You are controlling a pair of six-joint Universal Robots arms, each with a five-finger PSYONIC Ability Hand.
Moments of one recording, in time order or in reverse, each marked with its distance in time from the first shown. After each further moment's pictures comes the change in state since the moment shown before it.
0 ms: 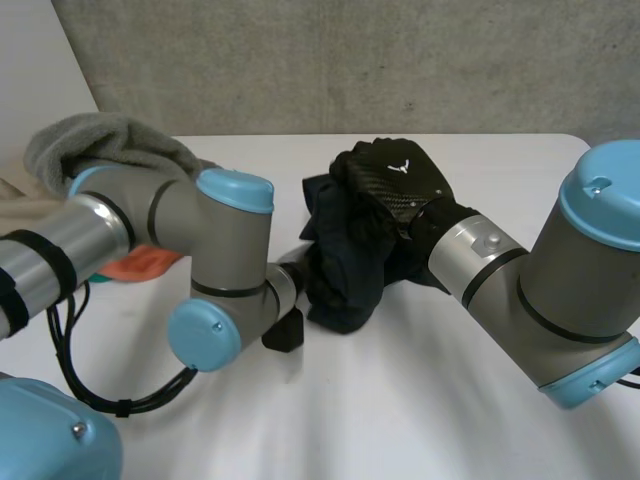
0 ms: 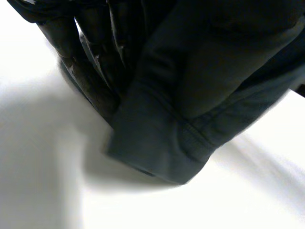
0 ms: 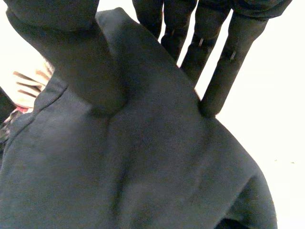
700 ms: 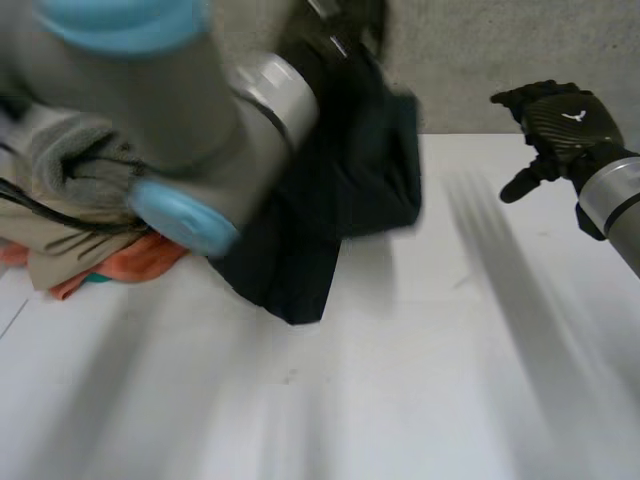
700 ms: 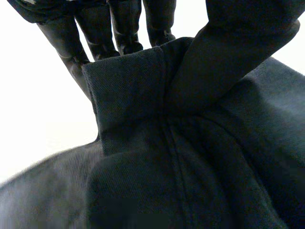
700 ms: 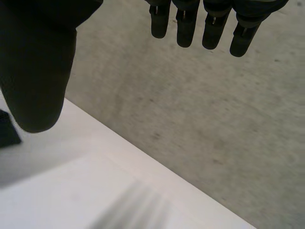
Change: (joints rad) left arm -0.063 0.159 0.374 0.216 0.078 0.510; right arm -0.414 -0.004 -0.058 0.066 0.019 -0.111; left_hand 0.018 -0.016 -0.009 -0.017 -0.006; right_hand -0.580 -0.625 -0.641 -0.655 -0.617
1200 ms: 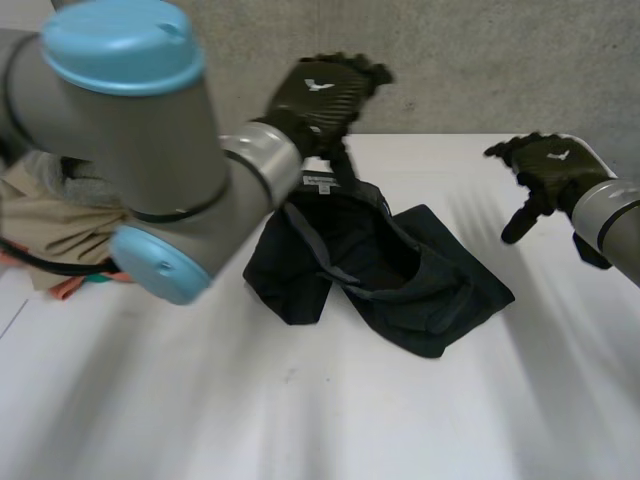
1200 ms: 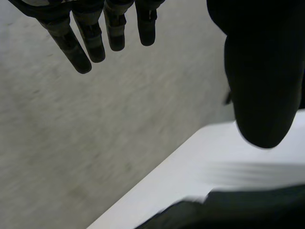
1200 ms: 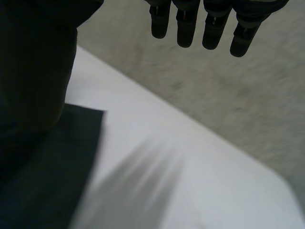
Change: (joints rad) left arm 0.050 0.152 -0.319 -0.010 0.006 0.195; right arm 0.018 0.085 -0.097 0.278 0.030 -0.092; left_hand -0.944 -0.964 -0.951 -0.964 -0.933; right_hand 0.000 0.000 0.000 0.000 0.000
